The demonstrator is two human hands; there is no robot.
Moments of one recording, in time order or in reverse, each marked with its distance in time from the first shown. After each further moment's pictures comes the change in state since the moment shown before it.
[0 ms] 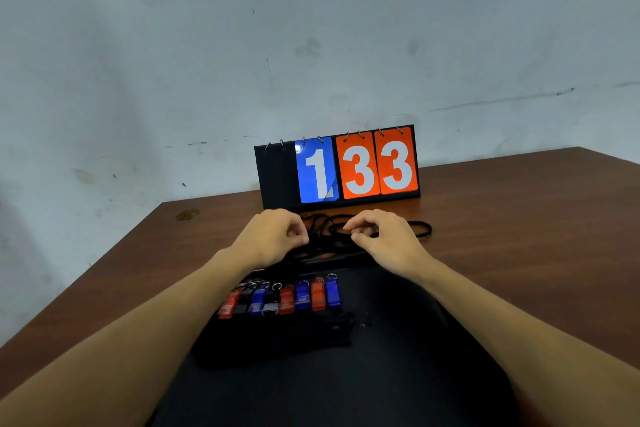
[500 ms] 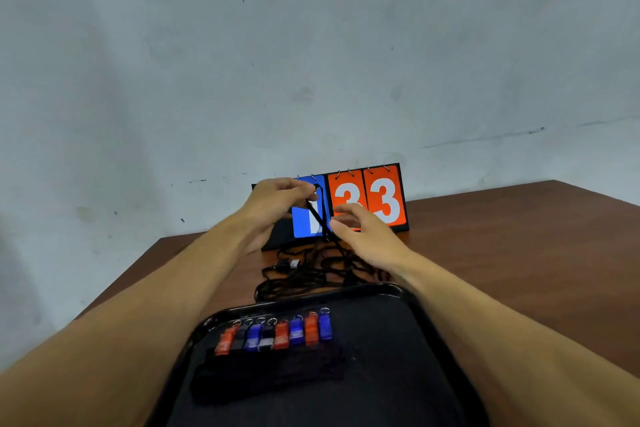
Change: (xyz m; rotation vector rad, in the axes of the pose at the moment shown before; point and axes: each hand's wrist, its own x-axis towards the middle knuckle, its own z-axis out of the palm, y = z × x) left_hand 0.014 0.063 -0.075 -0.901 0.247 -0.164; right_hand 0.019 -0.051 -0.033 0.194 -0.061 0.028
